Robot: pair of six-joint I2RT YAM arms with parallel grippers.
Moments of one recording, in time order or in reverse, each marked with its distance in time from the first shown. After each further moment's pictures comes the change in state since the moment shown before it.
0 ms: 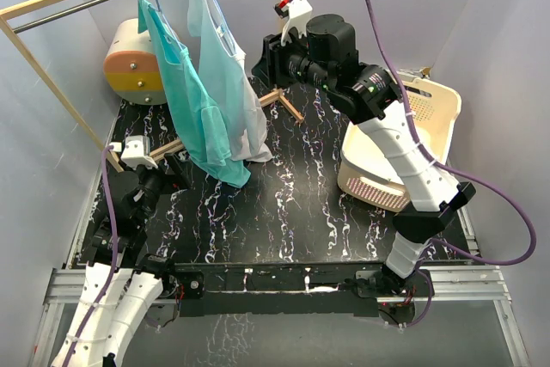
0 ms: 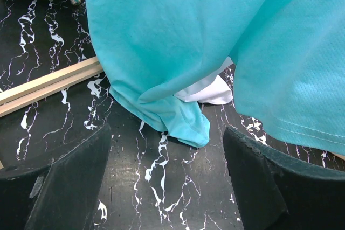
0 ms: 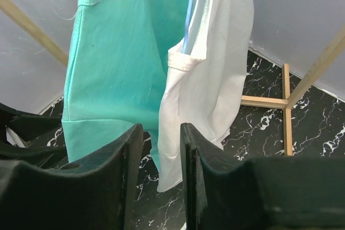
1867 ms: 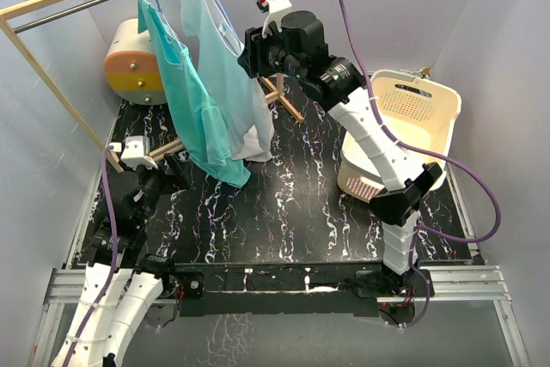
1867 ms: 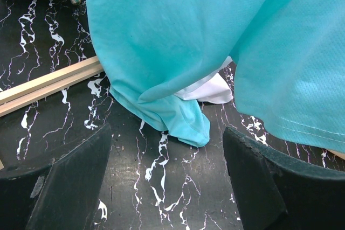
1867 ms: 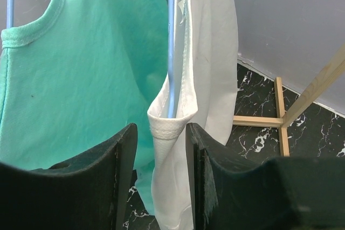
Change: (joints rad) left arm 0.000 -0.002 0.000 -0.003 -0.002 0.000; right arm -0.030 0.197 0.101 0.117 0.038 0.005
